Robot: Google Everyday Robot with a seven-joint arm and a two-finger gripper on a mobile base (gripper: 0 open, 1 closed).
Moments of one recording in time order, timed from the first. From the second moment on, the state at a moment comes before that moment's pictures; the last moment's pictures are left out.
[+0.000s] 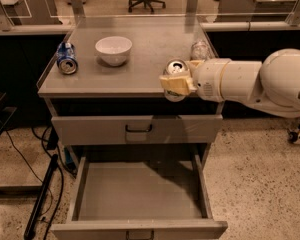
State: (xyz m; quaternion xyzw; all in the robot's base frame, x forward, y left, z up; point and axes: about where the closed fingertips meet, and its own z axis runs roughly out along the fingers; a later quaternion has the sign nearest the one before) arm 0.596 -0.076 0.911 -0.36 0.73 0.21 0.54
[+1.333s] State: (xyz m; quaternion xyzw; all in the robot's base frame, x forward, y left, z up) arm 0.655 -0.086 0.960 -0.36 0.74 0.17 0.54
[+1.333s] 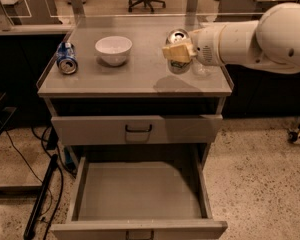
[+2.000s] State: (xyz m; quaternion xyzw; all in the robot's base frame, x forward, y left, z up) arm 0.691 -0.083 0.976 -0.36 0.75 0.17 0.52
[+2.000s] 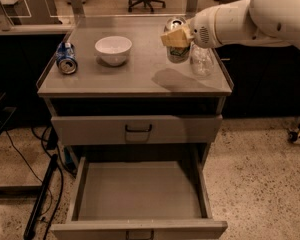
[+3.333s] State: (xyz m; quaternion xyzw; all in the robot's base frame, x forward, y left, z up) arm 0.732 -0.070 0.922 -0.40 0.77 0.24 0.43
